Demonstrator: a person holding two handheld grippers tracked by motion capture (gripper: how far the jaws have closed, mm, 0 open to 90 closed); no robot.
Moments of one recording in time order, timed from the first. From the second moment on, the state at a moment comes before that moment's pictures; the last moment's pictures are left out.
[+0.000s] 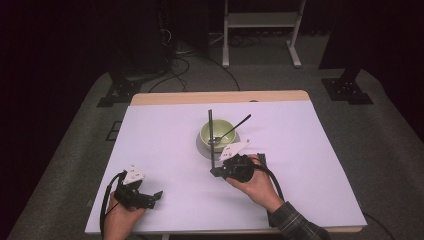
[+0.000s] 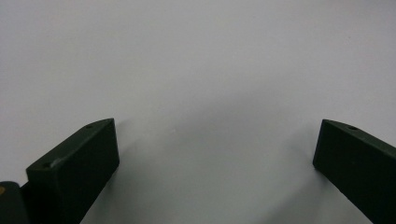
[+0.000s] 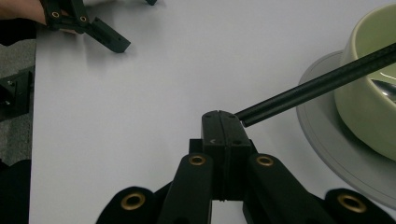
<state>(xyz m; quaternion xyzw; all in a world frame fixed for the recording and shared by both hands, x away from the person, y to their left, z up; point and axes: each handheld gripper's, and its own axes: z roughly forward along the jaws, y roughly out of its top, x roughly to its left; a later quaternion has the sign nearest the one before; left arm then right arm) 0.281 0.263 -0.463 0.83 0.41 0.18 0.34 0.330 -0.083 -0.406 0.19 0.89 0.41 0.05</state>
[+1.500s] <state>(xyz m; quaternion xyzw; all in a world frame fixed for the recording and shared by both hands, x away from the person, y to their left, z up) 0.281 0.263 -0.464 0.83 0.41 0.18 0.34 0.338 -0.187 -0.403 0.31 0.85 0.41 0.13</state>
